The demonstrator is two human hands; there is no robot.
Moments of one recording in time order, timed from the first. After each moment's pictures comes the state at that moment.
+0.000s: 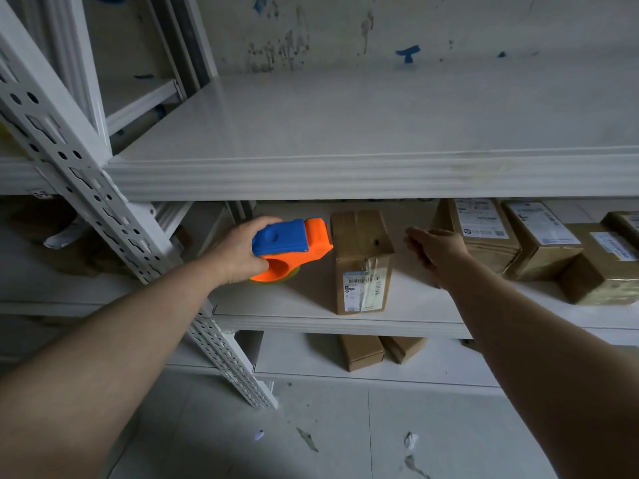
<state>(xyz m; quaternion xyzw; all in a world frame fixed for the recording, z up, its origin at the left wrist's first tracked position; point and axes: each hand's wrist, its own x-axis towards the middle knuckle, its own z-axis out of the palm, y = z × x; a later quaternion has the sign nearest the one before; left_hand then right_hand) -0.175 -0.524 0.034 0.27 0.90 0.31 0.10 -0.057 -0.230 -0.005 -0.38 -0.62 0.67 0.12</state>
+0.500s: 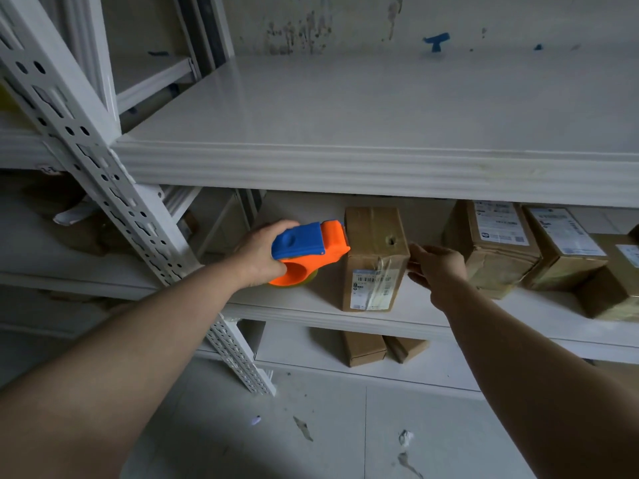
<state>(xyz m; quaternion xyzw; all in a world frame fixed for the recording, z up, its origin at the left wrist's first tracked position) -0.172 -0.515 0.004 0.24 0.91 0.32 0.13 -0.062 -0.245 -0.038 -0.38 -0.60 0.69 0.12</state>
